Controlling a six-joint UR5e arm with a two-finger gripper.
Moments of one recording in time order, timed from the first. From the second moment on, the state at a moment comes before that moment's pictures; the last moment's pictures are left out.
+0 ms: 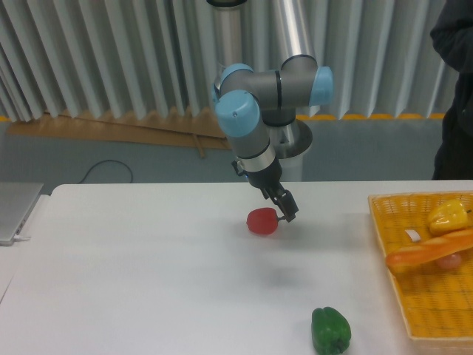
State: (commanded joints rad) arm 2.22 -1.74 -1.73 -1.30 1.83 1.23
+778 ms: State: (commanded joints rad) arm 2.20 -1.79 -1.77 -1.28 1.83 1.52
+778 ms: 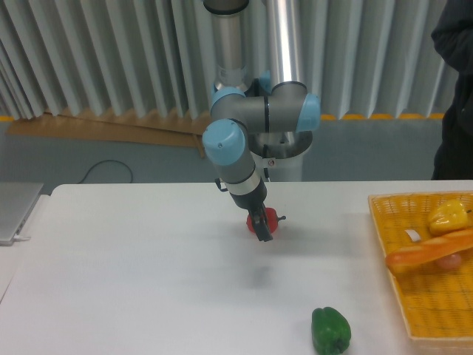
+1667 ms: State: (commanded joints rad) arm 2.23 -1.71 -1.88 -1.27 1.83 1.56
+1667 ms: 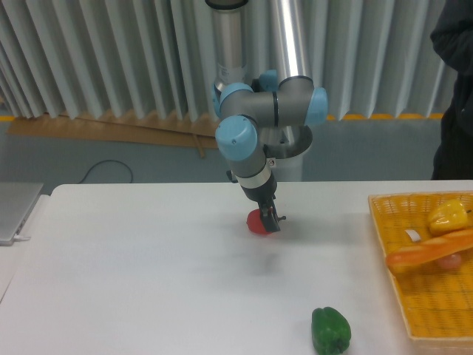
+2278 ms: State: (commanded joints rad) arm 2.23 -1.74 -1.88 -1.26 1.84 1.55
